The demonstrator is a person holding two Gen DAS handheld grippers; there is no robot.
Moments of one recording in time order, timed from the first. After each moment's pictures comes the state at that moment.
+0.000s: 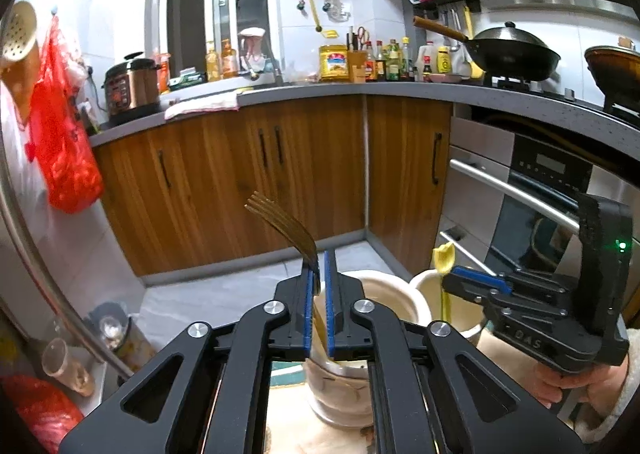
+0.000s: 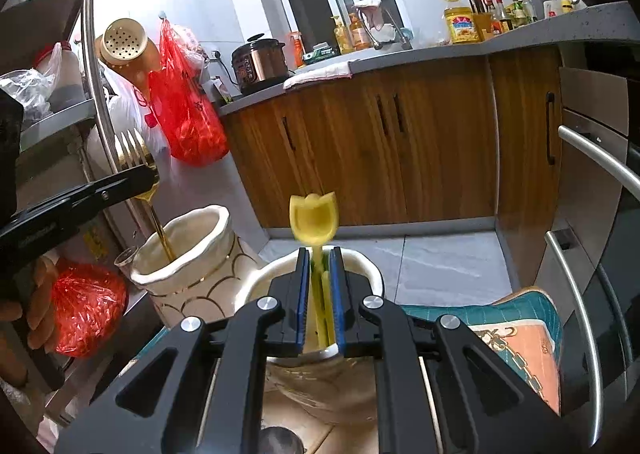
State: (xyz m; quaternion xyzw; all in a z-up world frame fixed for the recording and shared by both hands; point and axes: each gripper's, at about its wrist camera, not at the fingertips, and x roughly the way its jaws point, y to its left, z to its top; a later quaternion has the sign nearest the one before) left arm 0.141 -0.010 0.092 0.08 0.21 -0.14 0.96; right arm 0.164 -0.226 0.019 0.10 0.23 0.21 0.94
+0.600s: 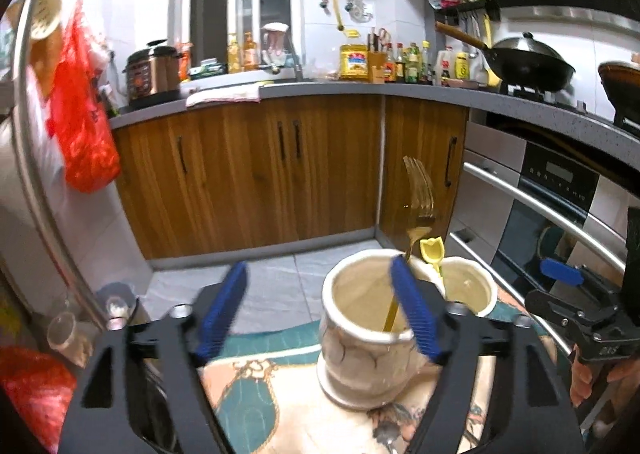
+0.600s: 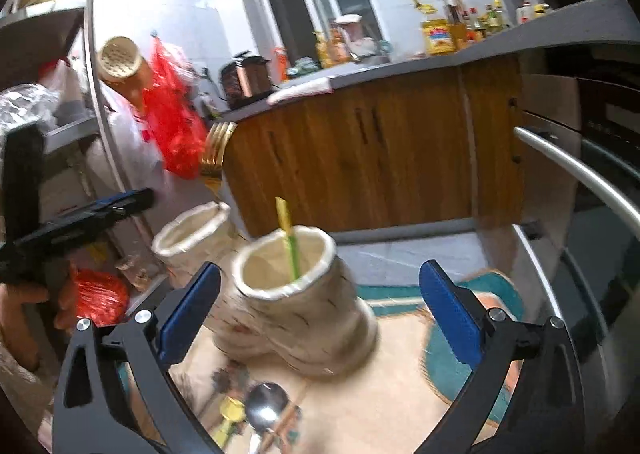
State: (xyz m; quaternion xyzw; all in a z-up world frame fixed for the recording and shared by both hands) left arm 0.121 0.014 0.089 0.04 0.22 -0.12 0.97; right arm 0.105 -0.264 0.023 0.10 0.22 0.16 0.96
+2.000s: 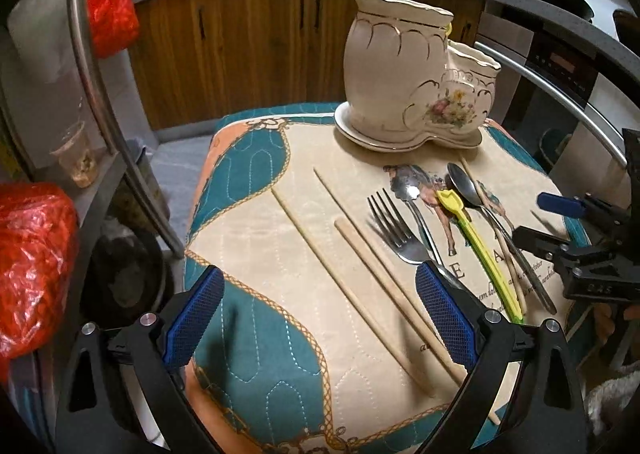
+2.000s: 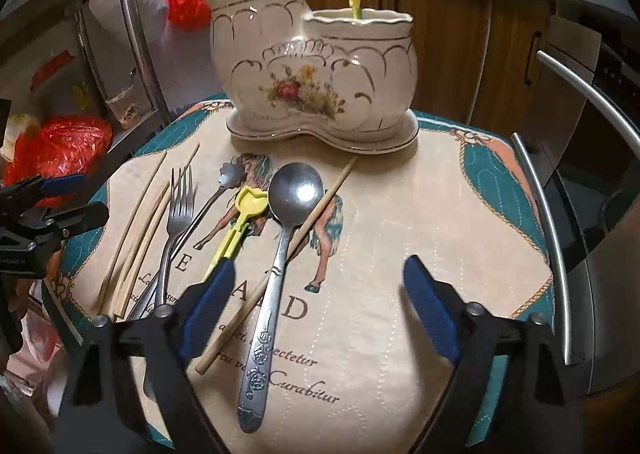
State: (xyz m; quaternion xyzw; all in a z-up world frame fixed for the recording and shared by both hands) left arm 0.014 0.060 -0.034 0.03 0.40 -0.10 0.91; right arm 0.037 -0.194 -0.051 -0.03 0.41 0.17 0.90
